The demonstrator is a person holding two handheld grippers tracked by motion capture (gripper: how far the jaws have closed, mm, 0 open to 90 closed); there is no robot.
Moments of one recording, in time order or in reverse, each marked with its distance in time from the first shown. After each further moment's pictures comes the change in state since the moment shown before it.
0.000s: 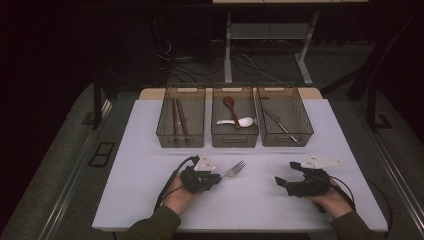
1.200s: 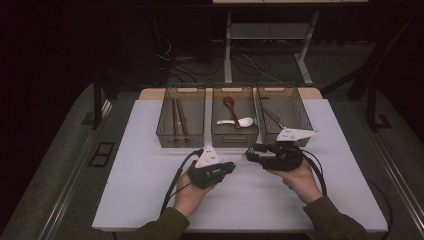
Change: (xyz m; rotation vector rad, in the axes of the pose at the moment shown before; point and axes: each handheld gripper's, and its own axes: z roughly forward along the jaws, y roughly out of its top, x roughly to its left) left arm -0.017 0.035 -0.006 -0.241 0.008 -0.046; right arm 0.028 0.089 0.034 -0.112 0.267 0.028
